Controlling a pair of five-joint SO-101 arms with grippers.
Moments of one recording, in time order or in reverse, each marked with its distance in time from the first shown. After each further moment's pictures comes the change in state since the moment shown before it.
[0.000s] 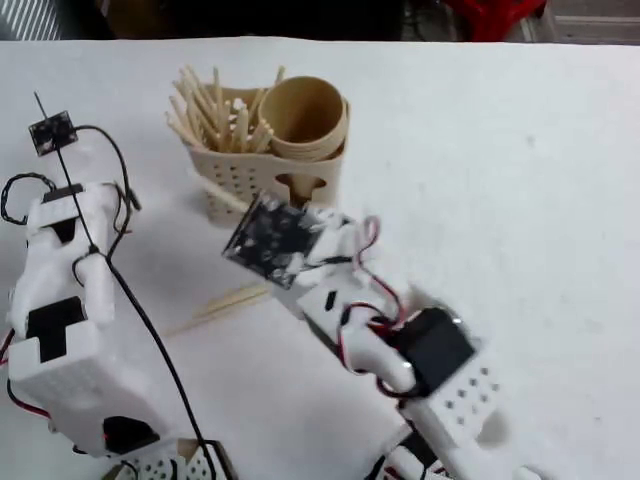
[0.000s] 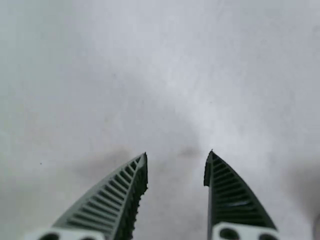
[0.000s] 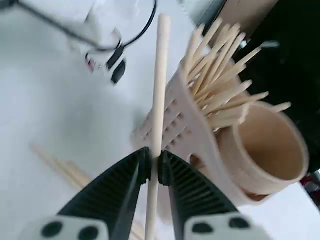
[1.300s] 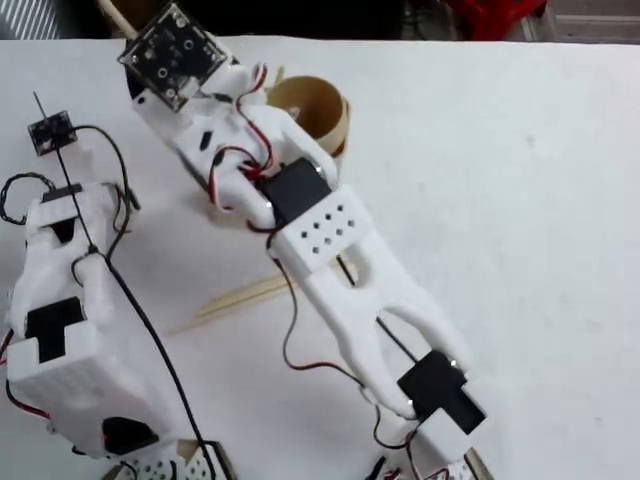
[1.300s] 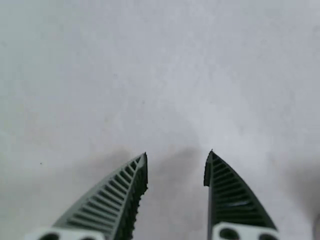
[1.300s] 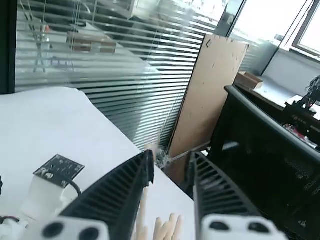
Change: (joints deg) left arm 0.0 0.0 0.0 0.0 0.0; right arm -0.2 53.0 -47.7 -28.6 -9.4
